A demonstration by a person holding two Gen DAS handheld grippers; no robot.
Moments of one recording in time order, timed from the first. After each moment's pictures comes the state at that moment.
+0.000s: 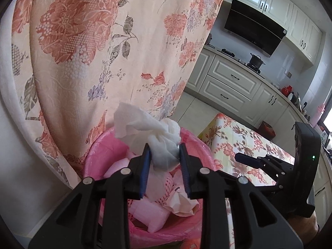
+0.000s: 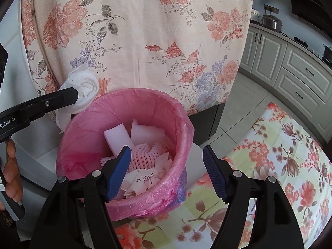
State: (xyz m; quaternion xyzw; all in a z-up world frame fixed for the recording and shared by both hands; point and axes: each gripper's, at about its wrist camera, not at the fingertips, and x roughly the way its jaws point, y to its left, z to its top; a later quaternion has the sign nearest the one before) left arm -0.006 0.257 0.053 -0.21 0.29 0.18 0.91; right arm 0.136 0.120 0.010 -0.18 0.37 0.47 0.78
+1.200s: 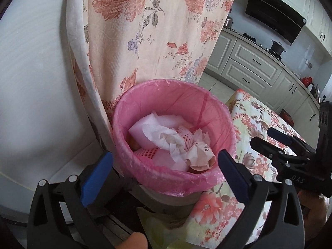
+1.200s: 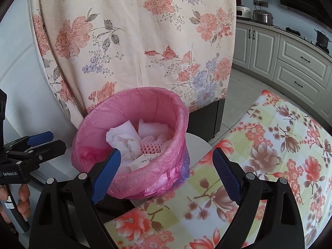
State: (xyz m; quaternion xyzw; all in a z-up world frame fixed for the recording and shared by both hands) left arm -0.066 0.219 0.032 -0.21 0.36 0.25 0.87; right arm 0.115 0.070 0.015 -0.12 0.37 0.48 0.79
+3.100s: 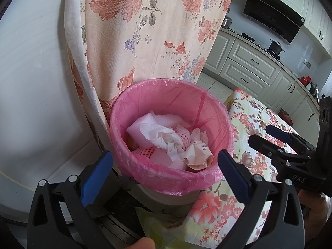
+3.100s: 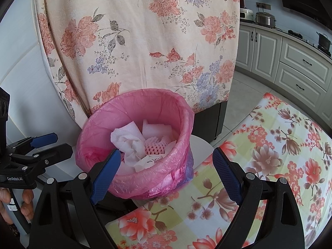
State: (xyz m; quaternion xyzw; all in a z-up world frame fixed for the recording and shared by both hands) left arm -0.064 0.216 0.032 -0.21 0.36 0.25 0.87; right arm 0.110 0.072 0.020 -0.12 0.36 0.48 0.79
